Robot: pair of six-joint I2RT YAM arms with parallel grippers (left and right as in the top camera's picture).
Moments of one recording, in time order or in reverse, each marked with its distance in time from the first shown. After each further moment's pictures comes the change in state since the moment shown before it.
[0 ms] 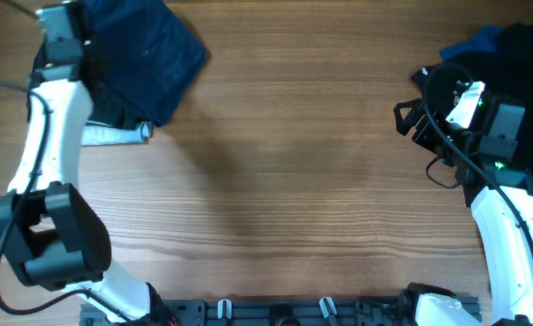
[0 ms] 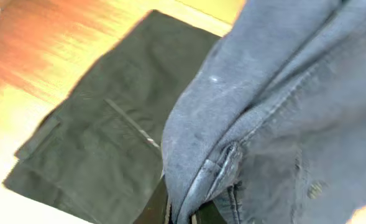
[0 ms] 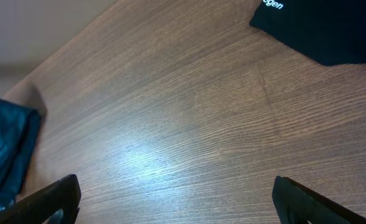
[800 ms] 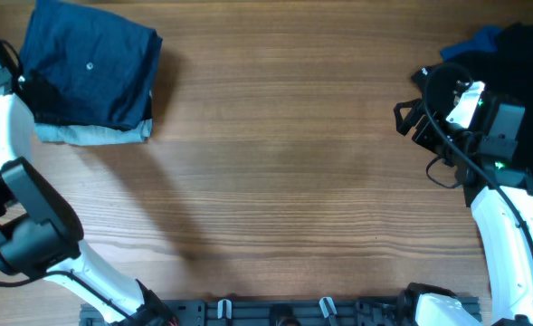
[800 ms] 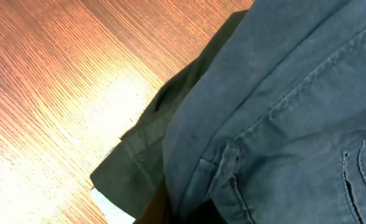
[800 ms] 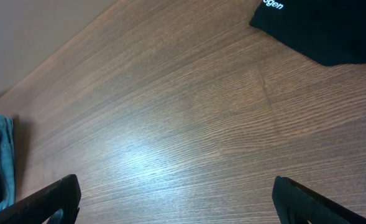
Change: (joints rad) left arm 0.303 0.155 0.000 -0.004 0.133 -0.098; right arm 0.000 0.000 0.000 0.000 0.000 0.000
